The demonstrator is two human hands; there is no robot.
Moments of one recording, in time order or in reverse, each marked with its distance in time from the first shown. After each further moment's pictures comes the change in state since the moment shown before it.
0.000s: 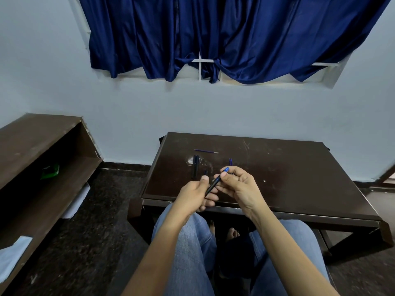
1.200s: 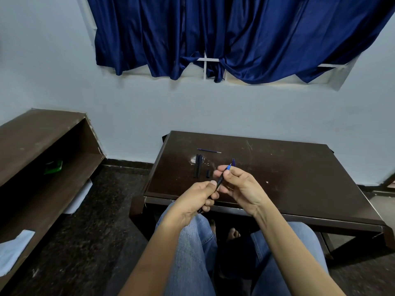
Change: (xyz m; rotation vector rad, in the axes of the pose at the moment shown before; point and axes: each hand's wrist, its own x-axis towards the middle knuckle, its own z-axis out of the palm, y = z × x) left_hand -0.003 0.002 -0.003 -0.203 -0.252 -0.017; right_hand 0.007 -0.006 0.000 0.118 -0.179 0.091
